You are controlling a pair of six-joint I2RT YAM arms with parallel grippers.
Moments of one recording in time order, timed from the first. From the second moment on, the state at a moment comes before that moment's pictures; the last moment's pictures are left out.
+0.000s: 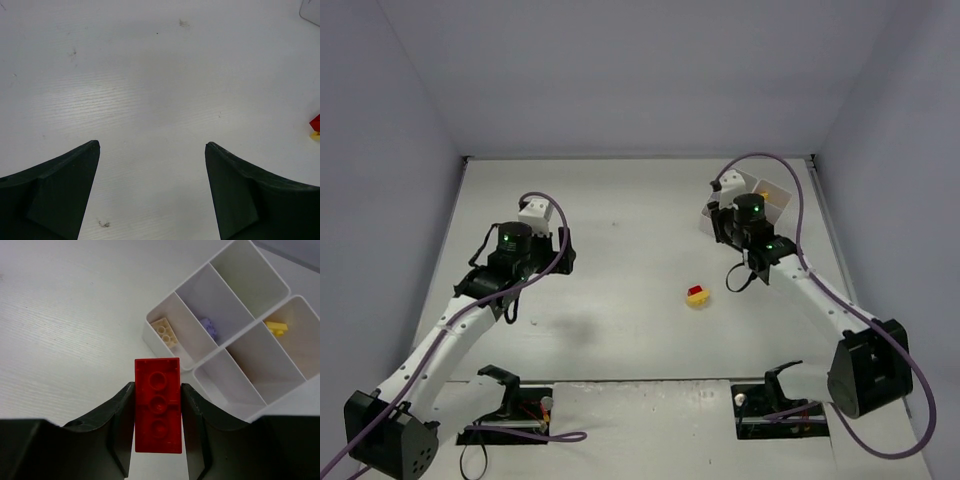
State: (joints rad) left arm -0.35 0.96 0.80 -0.40 -0.03 -0.21; right arm 0.38 1.32 0.88 -0.06 0.14 -0.13
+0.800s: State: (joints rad) left arm -0.35 1.14 0.89 -0.32 0.04 -0.15; right arm 0.11 1.24 0.96 -0.24 -0.06 -0.24
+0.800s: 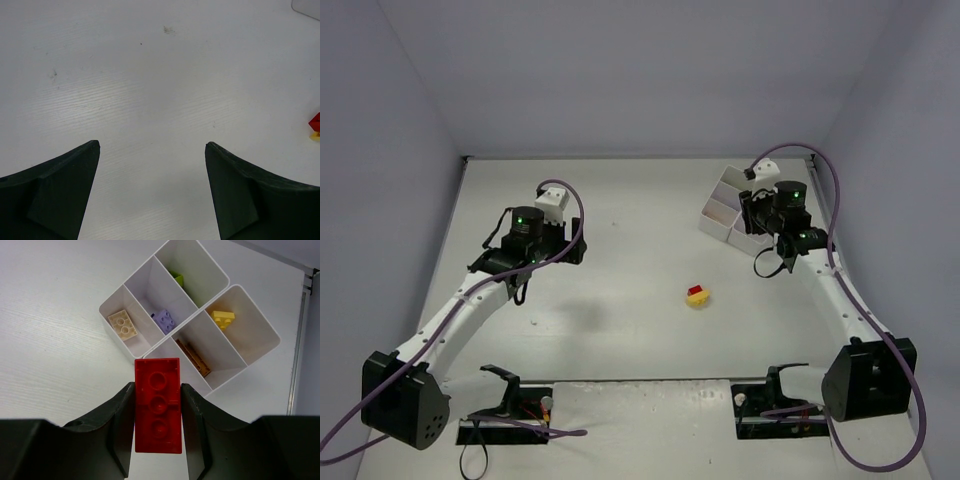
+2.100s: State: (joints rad) left arm -0.39 1.14 0.89 -0.32 0.00 -0.11; right arm 0.09 1.48 0.99 -0.24 -0.02 -0.51
